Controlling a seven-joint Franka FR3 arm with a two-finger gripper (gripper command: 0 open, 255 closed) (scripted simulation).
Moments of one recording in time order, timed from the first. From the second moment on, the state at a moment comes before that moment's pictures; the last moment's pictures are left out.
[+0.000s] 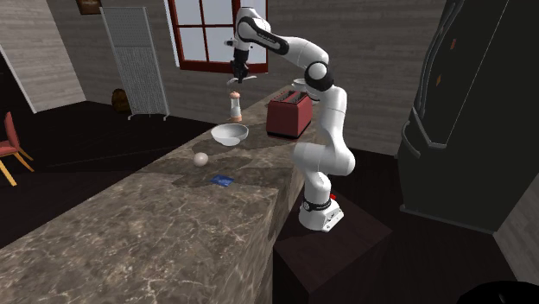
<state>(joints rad) 0.60 -0.63 -1.47 -1.18 -0.66 1.43 -1.34</state>
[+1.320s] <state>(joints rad) 0.38 -0.72 -1.39 -1.57 -0.71 1.68 -1.27</state>
